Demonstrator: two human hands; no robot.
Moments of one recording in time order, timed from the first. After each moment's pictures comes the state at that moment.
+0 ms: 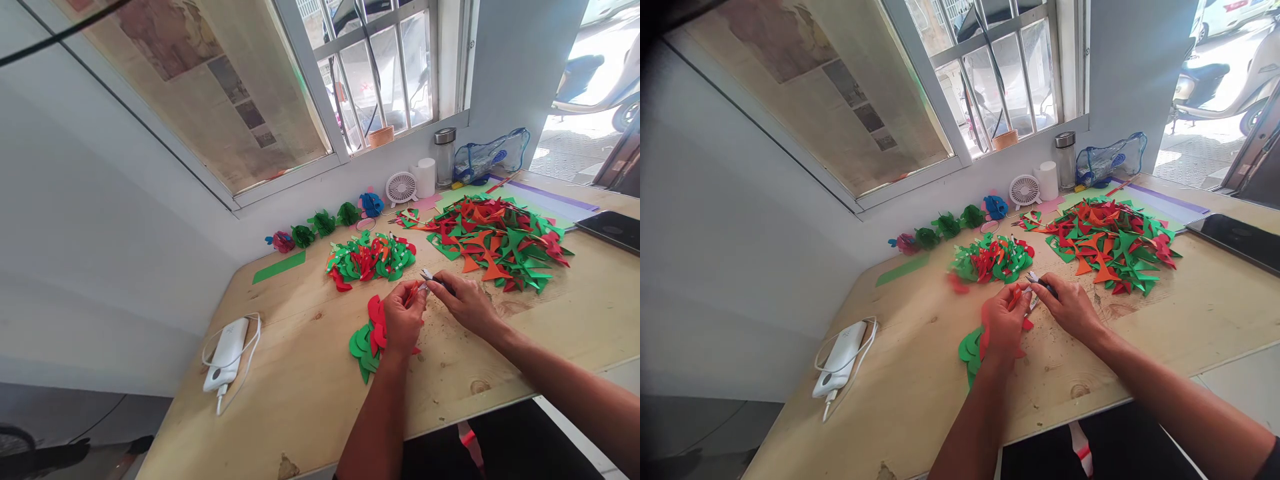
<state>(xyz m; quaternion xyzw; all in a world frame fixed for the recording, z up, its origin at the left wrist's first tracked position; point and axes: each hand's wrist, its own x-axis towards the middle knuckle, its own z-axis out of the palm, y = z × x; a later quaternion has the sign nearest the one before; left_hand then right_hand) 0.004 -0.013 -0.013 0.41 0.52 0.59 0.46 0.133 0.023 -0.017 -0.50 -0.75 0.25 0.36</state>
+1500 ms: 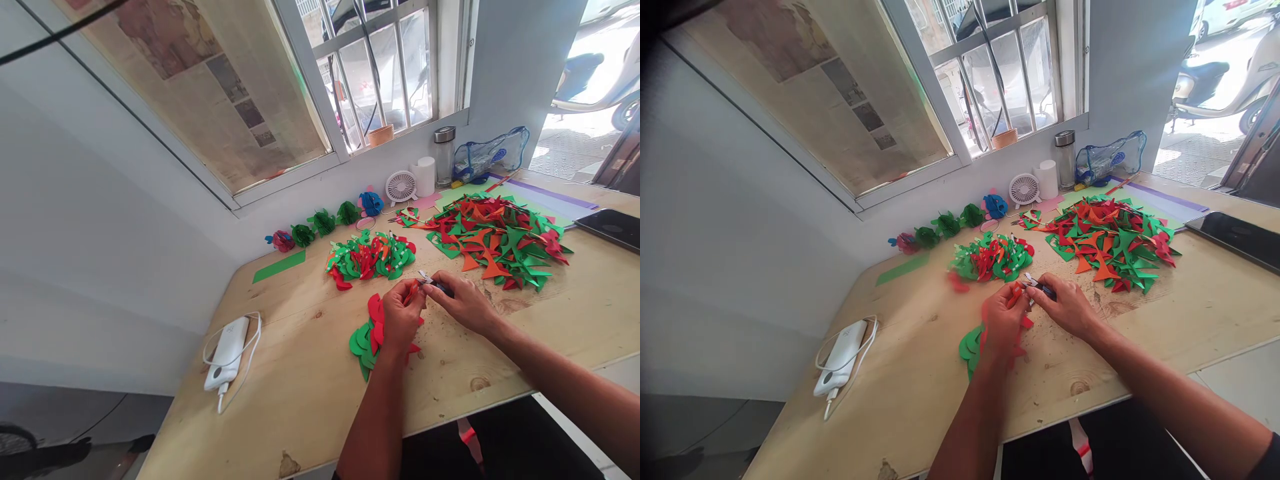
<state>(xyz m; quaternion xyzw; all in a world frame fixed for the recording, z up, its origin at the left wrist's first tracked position) -0.003 -0.014 -0.014 0.44 0.51 0.56 0.48 0.131 0.021 -0.011 -0.47 -0.77 0.26 0.35</state>
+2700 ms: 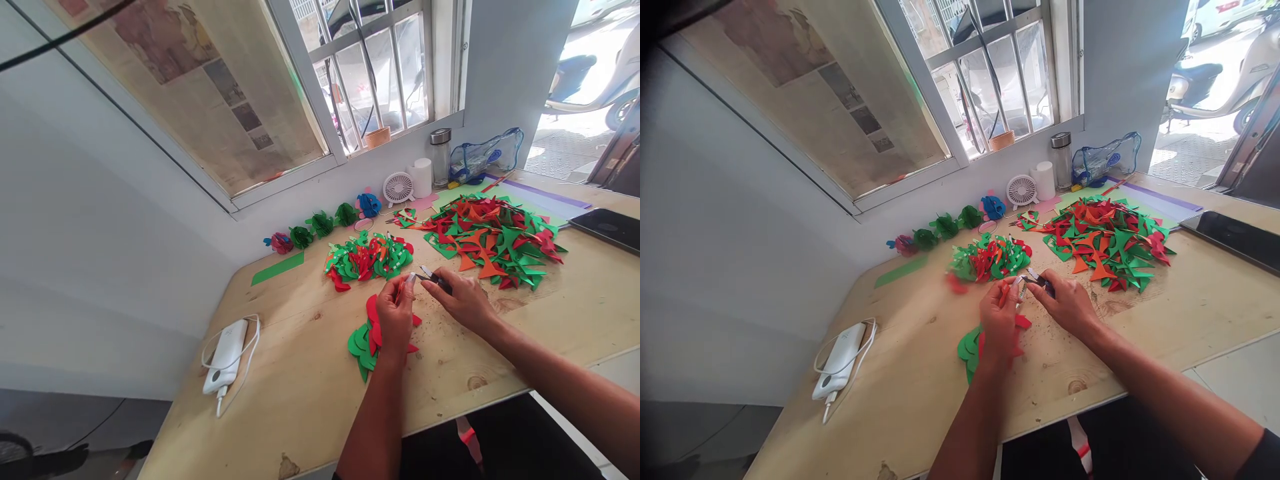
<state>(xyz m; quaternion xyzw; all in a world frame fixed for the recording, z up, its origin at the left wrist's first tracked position) -0.002 -0.012 -0.015 0.48 0.55 0.60 0.32 0.134 0.025 -0.019 -0.52 -0.75 0.19 0.36</state>
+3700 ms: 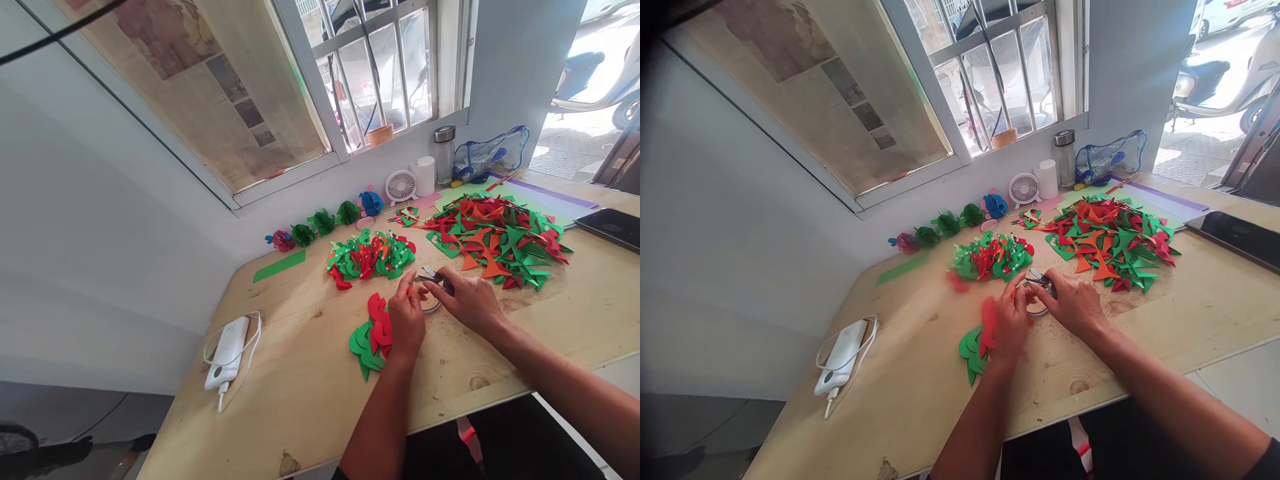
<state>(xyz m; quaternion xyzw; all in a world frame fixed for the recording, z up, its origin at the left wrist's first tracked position) 0.006 -0.011 -0.028 0.54 0.57 0.54 0.32 0.136 0.023 -0.023 -0.56 -0.77 0.03 0.29</state>
